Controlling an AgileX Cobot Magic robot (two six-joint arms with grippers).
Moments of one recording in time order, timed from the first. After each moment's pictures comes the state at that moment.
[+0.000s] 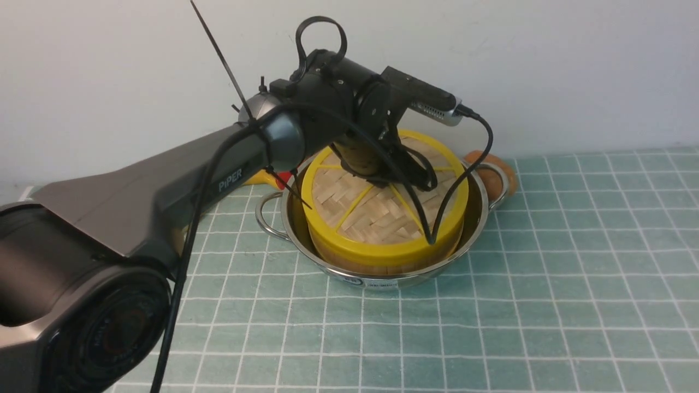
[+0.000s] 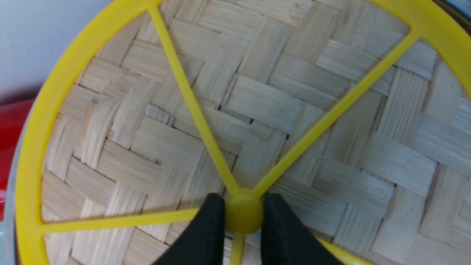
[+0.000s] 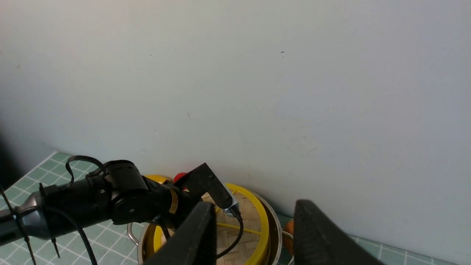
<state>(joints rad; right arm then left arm) 0.30 1.00 -1.78 0.12 1.23 0.07 -0.56 2.21 -1.93 0.21 0.83 -0.06</state>
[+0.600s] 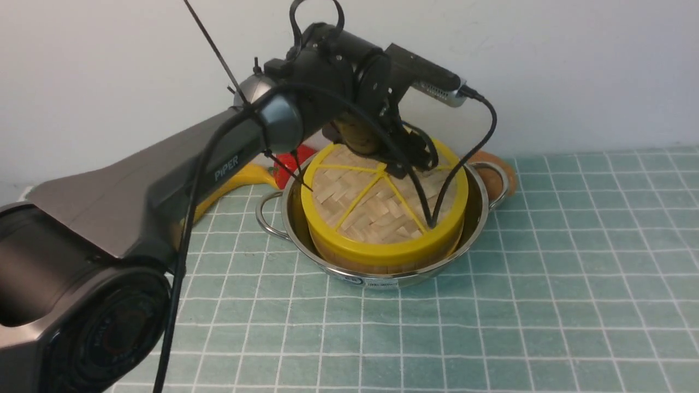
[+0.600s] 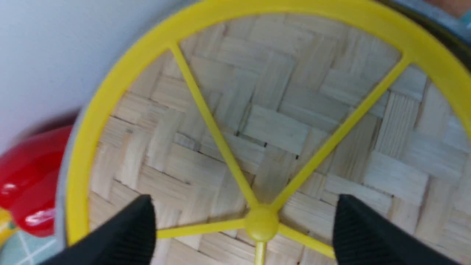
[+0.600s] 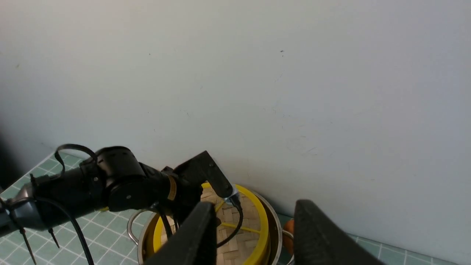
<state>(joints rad) 0.30 1.00 -1.78 0.12 1.23 0.07 -0.56 2.20 -2.07 0.23 0.94 -0.01</state>
